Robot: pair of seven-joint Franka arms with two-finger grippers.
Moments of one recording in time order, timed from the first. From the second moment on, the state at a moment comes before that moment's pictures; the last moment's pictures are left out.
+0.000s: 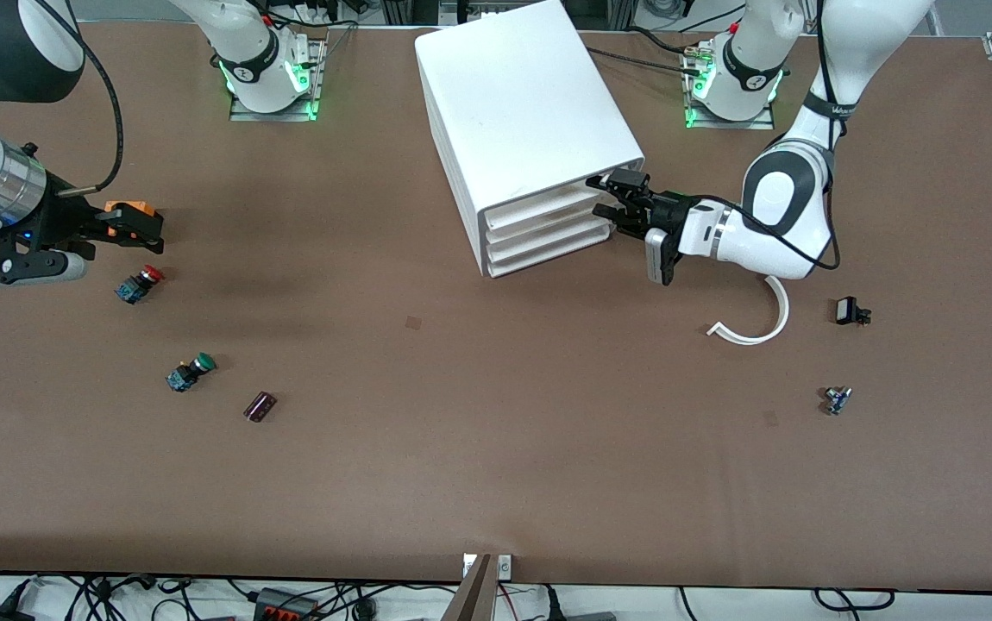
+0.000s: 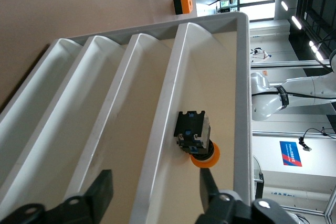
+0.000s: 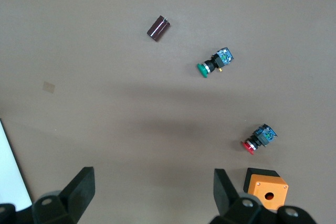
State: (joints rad) left arm -0.08 0.29 -0.19 -2.18 -1.16 1.72 0.93; right arm 0.06 0.09 0.00 -1.67 0.03 1.70 -0.04
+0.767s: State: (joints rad) left arm -0.07 0.32 -0.20 -2.15 -1.16 1.72 0.94; right arm 0.13 0.13 0.00 -1.66 0.05 1.77 -0.04
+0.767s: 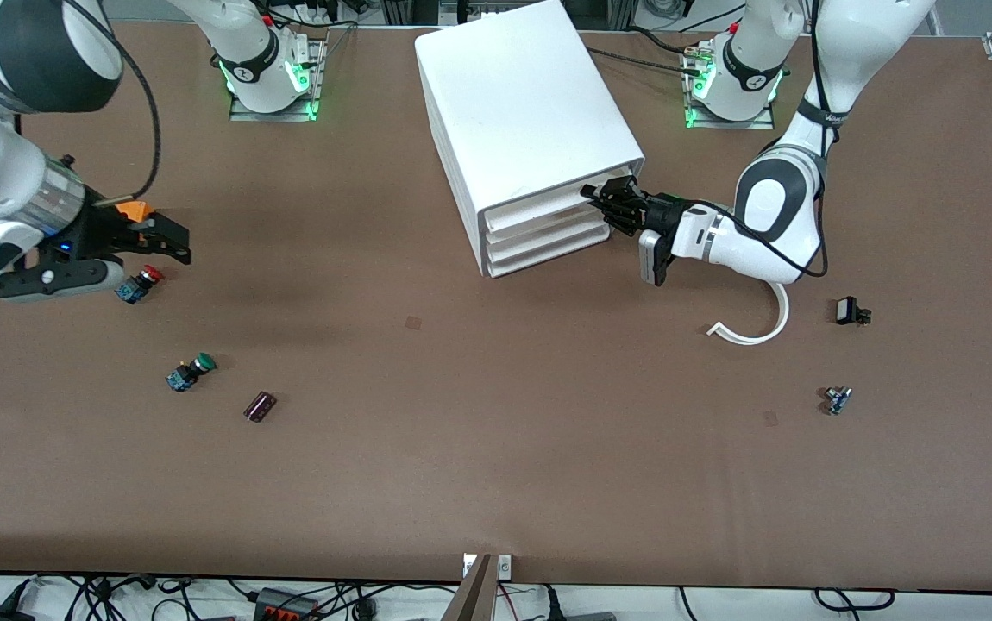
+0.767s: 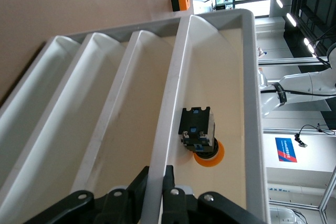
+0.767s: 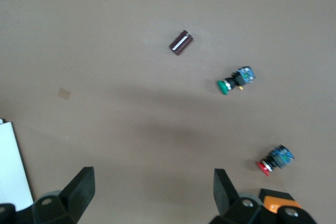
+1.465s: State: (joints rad) left arm 0.04 0.47 -0.19 -1.91 -1.05 1.70 0.94; right arm 0.34 0.28 0.01 -1.51 0.15 1.83 0.00
